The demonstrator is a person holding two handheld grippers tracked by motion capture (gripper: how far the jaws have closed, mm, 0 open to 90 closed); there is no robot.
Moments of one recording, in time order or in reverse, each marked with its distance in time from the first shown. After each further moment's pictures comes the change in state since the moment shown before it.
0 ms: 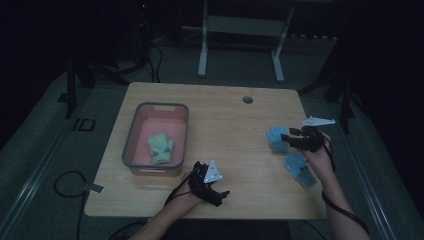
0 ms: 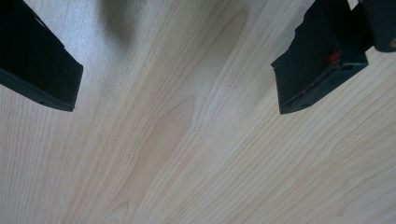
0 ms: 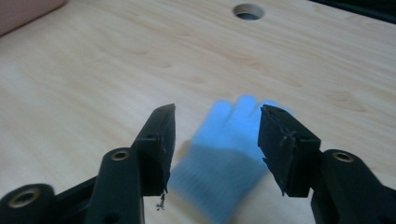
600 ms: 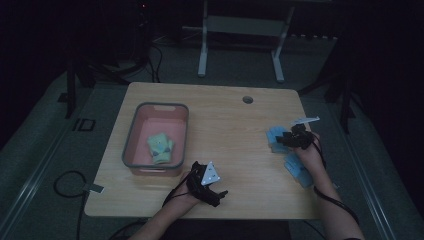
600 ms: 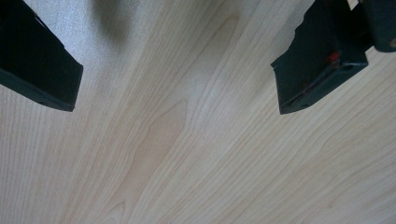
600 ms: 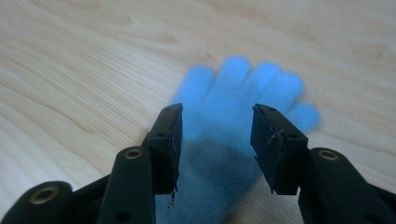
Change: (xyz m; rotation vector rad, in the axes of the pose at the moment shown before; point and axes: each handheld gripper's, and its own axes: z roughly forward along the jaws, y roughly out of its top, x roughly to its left) left arm 0.003 -0.006 -0.003 -0.033 0.018 0.021; right arm -0.022 -0.016 0.059 0.170 -0.014 0.044
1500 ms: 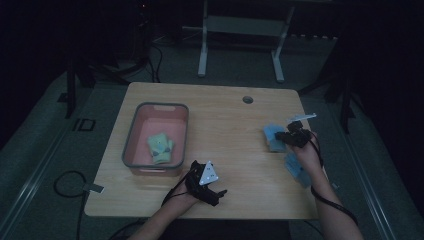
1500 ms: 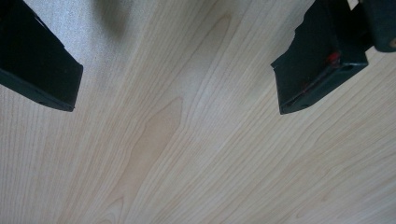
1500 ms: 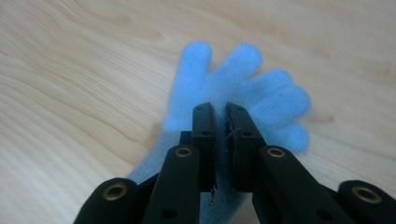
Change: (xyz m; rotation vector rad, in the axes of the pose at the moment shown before) left arm 0.003 -0.002 -0.002 -0.020 0.003 0.007; right arm 0.033 0.023 -0.024 0.003 -0.009 -0.003
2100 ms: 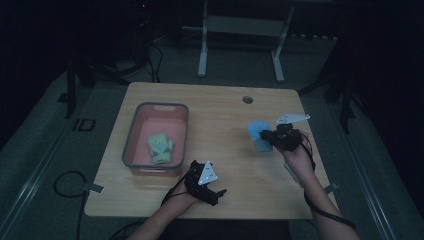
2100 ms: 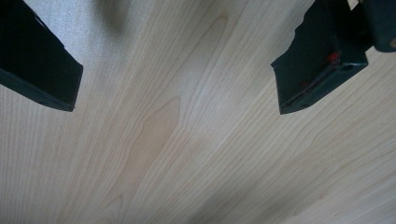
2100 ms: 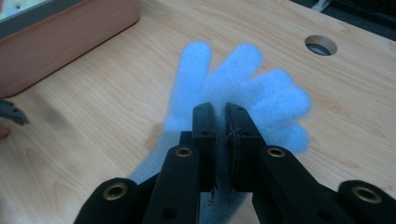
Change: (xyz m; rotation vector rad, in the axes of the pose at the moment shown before) left arm 0.001 -0.001 -0.001 -0.009 0.003 0.002; right arm 0.085 0.026 -0.047 -0.132 0.077 -0.131
